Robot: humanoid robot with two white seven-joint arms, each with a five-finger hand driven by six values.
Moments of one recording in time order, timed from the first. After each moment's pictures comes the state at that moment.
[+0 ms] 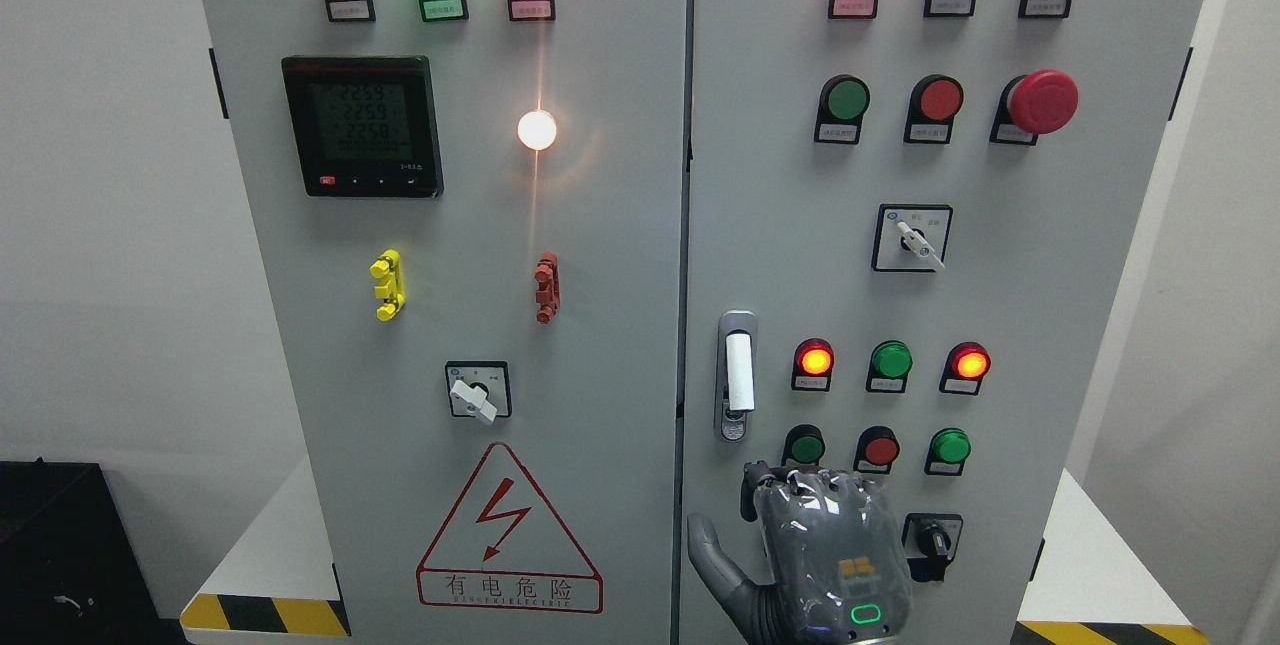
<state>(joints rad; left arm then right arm) 0.00 -0.10 -0.10 -0.07 0.07 -0.06 0.01 -0.22 0.12 0.28 -1.96 1.52 0.12 0.00</state>
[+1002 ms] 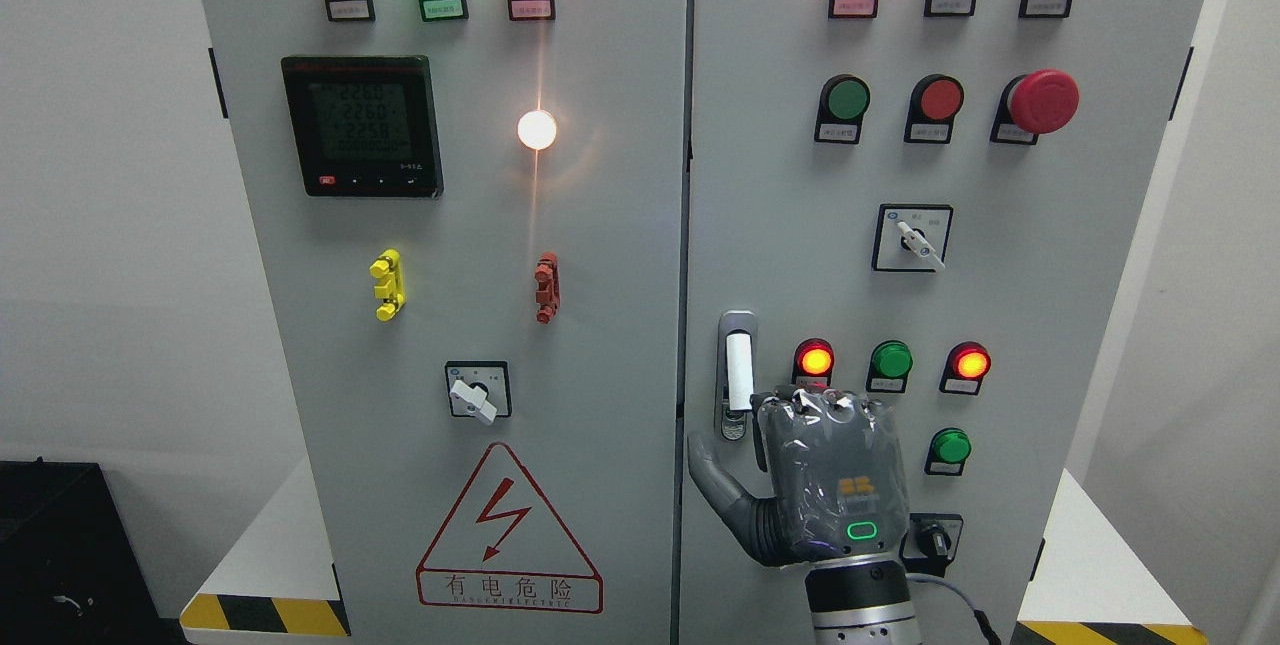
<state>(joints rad) 0.00 -0.10 -0.10 -0.07 0.07 -0.06 0.01 -0.40 0.12 0.27 -1.82 1.52 0.16 -0.08</state>
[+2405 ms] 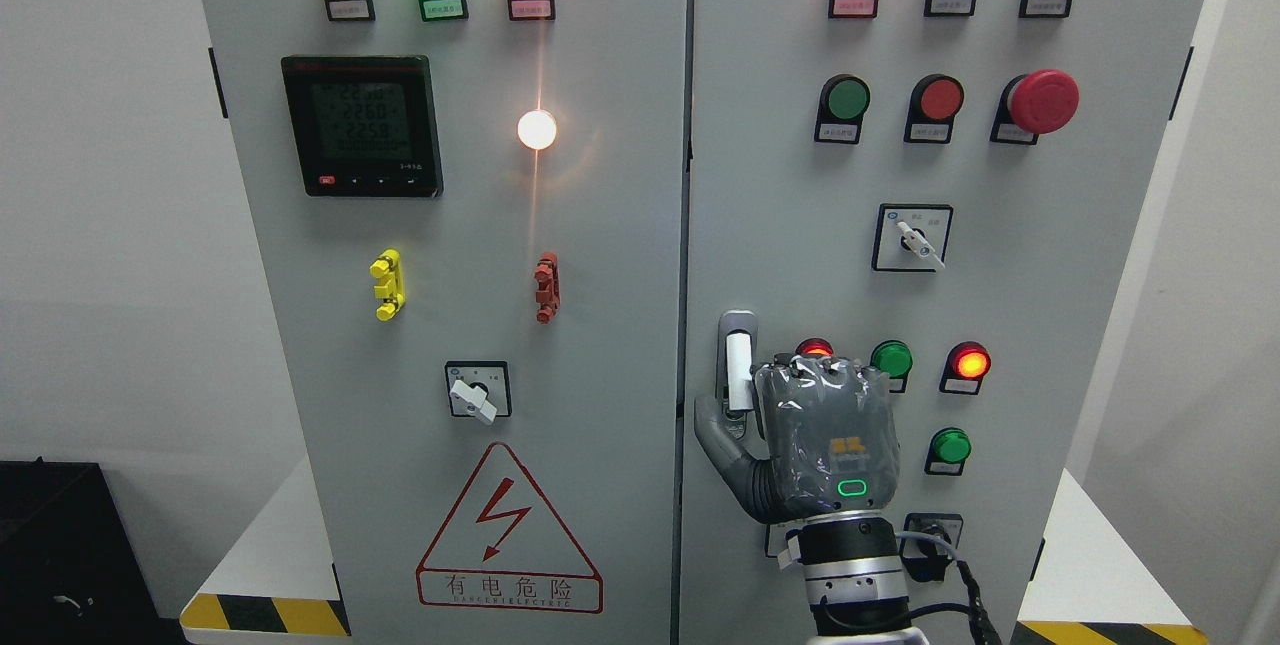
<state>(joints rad) 0.00 -0.10 -0.10 -0.07 0.07 -0.06 0.01 -0.47 0.13 0.26 -1.75 1.52 0.19 -0.10</state>
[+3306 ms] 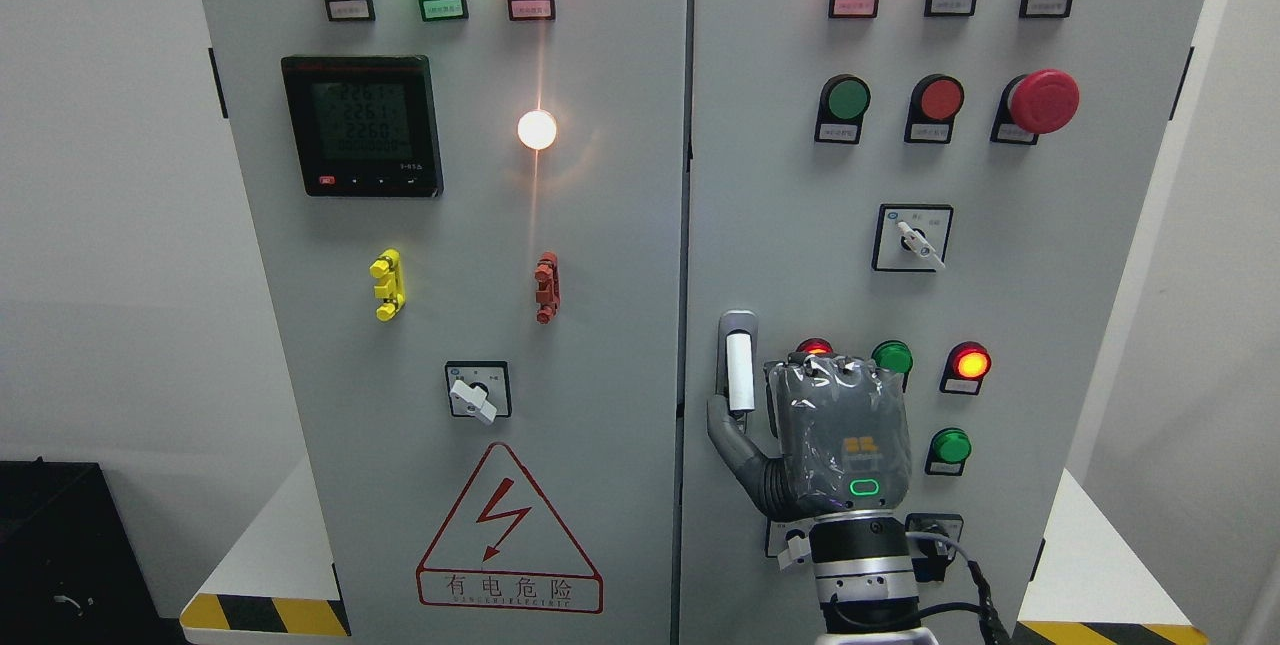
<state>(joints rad) 0.00 -0.10 -0.10 -0.07 0.07 -0.06 0.01 -0.46 0.13 0.24 -1.74 1.52 0.19 -0.11</state>
